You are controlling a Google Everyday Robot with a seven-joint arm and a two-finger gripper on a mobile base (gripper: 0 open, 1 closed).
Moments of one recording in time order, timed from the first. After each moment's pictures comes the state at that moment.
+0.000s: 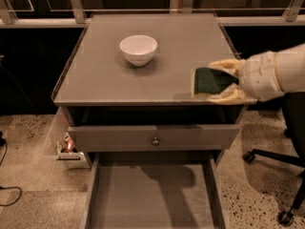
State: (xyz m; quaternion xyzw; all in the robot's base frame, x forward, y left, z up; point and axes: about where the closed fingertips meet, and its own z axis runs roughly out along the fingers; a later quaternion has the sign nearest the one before) arm 0.519 -0.178 0.892 -0.67 0.60 0.05 0.43
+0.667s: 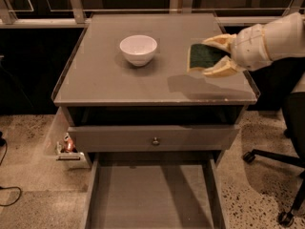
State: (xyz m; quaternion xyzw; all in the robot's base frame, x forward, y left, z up) arm 0.595 -0.175 0.916 -0.67 0.59 0.07 0.44
